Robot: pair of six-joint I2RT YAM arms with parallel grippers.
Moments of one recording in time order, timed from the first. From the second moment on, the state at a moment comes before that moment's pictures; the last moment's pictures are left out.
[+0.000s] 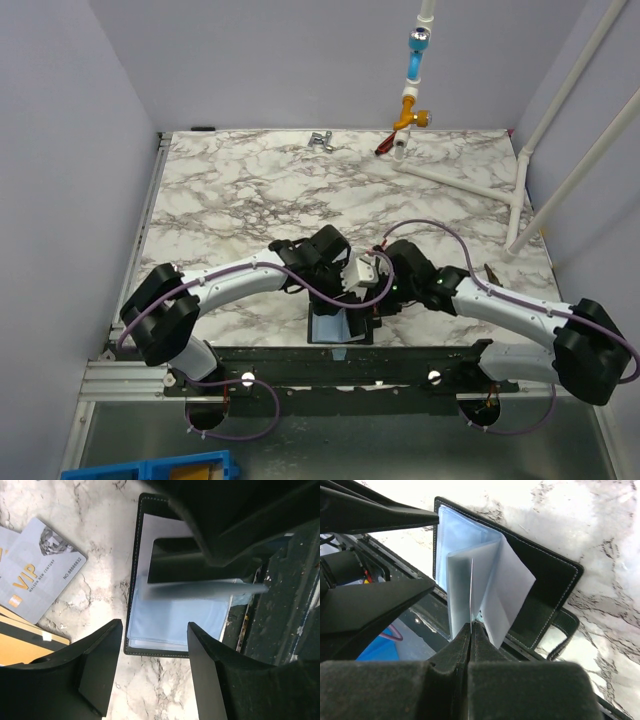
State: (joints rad) left arm -0.92 1.52 1.02 -0.57 0.39 0.41; right arm 0.80 1.21 0.61 -0.29 -0.35 0.79
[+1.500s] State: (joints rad) left arm -0.92 1.51 0.82 -0.51 0.25 0.54; right arm 0.80 1.27 0.42 0.04 -0.51 0.85
